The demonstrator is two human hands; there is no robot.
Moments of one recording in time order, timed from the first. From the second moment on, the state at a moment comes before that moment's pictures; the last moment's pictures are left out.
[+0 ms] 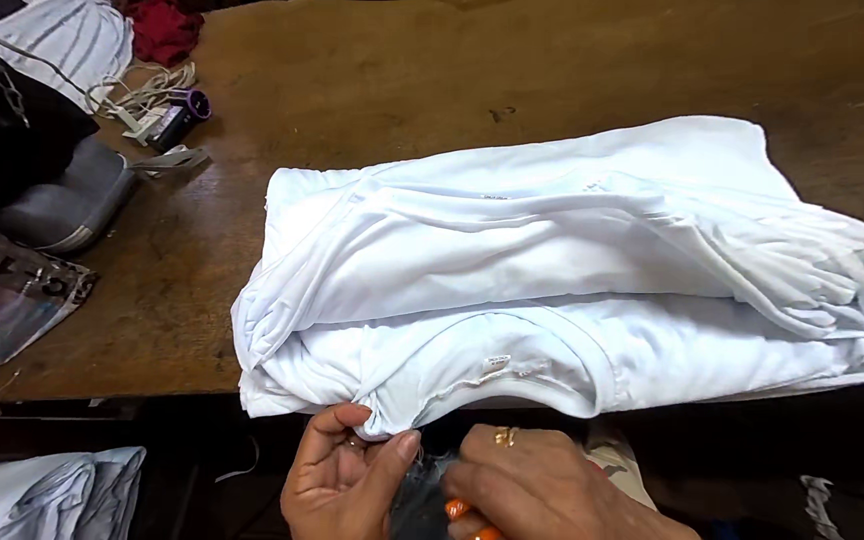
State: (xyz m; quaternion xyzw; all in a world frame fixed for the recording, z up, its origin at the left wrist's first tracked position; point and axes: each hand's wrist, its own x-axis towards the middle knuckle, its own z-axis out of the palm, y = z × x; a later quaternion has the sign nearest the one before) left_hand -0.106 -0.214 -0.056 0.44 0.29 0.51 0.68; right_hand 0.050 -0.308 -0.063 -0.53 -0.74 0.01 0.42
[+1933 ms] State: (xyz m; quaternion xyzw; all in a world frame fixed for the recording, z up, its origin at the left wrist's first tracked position) left_hand -0.115 -0.227 -0.049 0.60 0.25 0.40 0.65; right_hand 0.073 -0.302 -0.068 -0.59 -0.58 0.06 0.56
